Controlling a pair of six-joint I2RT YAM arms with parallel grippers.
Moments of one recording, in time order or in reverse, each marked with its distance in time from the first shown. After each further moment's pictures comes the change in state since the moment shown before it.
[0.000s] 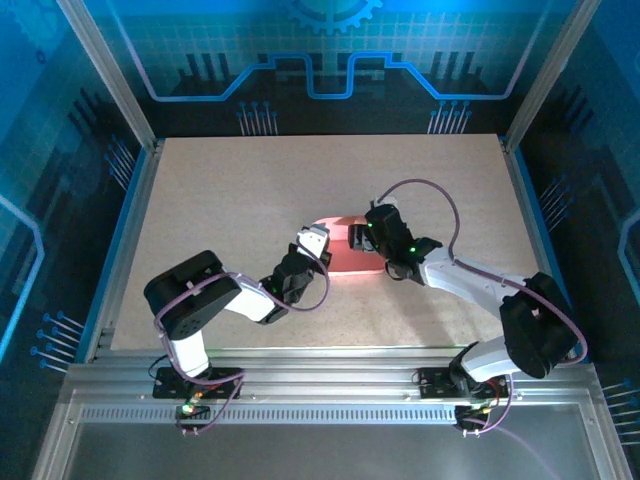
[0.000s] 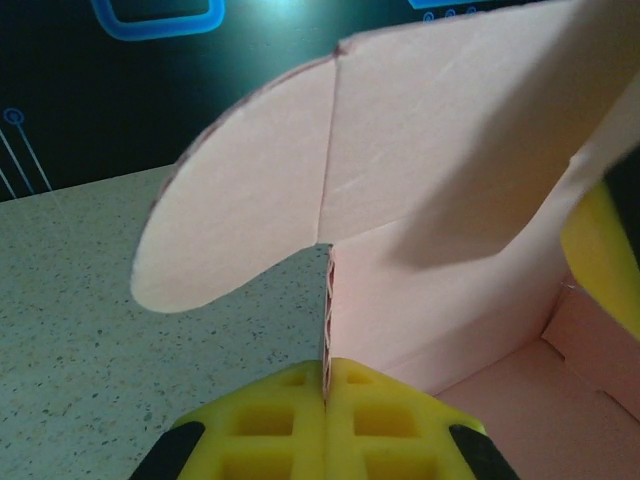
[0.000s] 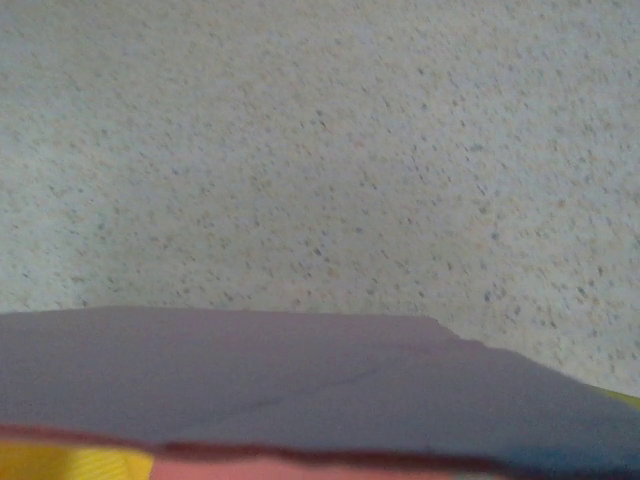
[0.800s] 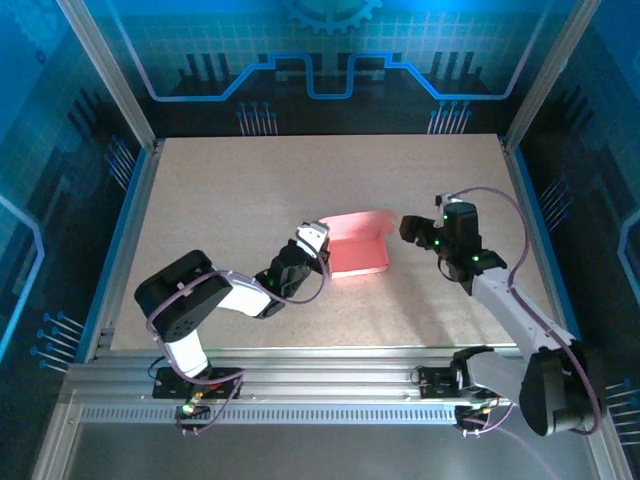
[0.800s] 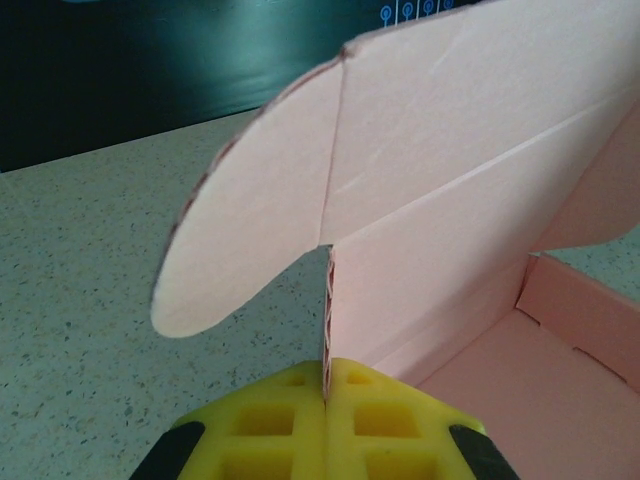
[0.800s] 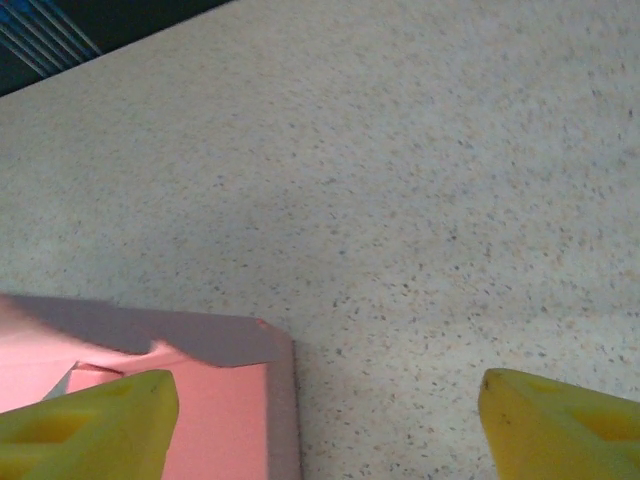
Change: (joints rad) left arm 0.064 -0.051 0.021 -0.142 0.150 -0.012; right arm -0.465 -0.292 -0.180 0.004 -0.406 -0.047
